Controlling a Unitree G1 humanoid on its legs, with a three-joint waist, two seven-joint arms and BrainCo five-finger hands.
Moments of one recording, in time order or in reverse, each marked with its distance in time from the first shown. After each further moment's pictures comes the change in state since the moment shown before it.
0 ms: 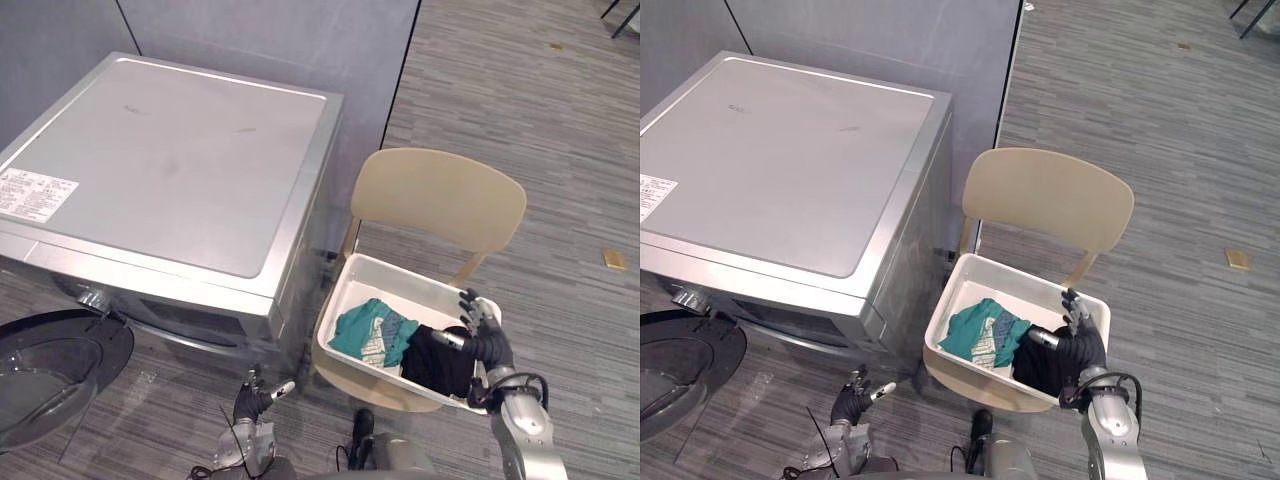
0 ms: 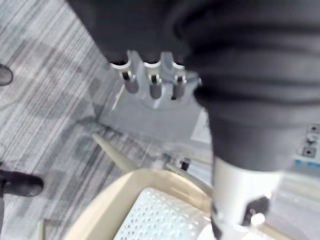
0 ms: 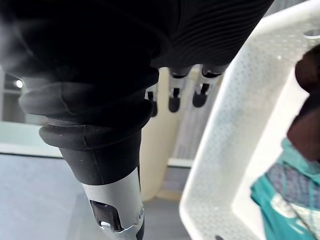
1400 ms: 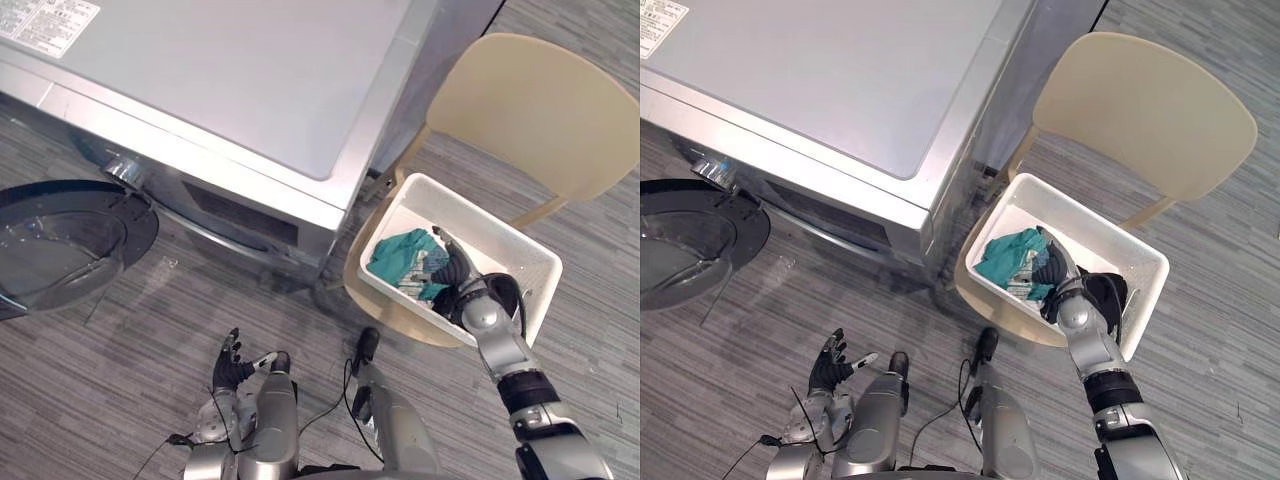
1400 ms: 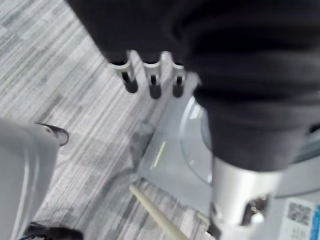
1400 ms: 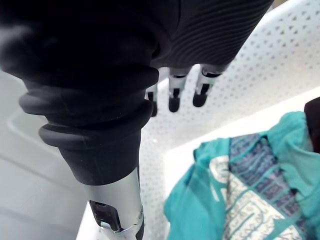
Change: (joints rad) left arm -0.053 0.080 0.013 -0.134 0.046 -0.024 0.076; right arm -0.683 -0.189 0.178 0.487 -0.418 0.043 -0.194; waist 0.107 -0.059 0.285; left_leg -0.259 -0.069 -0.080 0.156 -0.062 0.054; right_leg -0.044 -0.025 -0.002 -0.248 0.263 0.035
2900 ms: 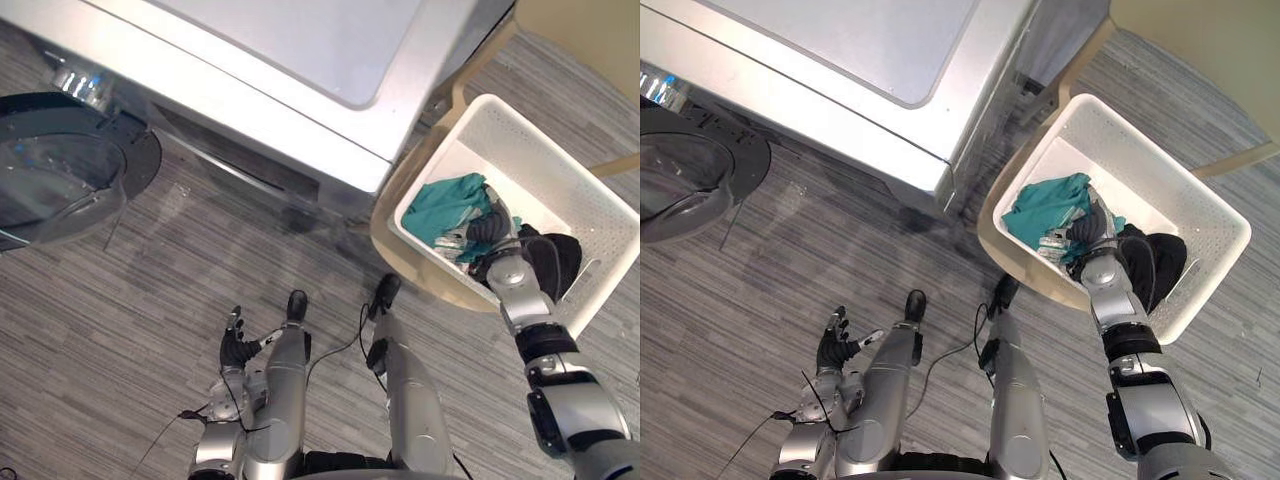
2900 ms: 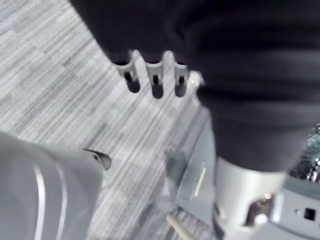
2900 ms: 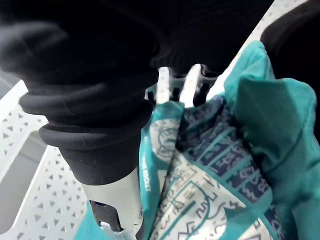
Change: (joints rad) left arm -0.078 -0.010 -0.048 -0.014 -0.001 -0.023 0.123; right arm -0.219 -0.103 -0.033 0.222 0.134 0.017 -0.119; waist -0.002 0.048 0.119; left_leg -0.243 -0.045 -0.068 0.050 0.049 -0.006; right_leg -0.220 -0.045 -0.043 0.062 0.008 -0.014
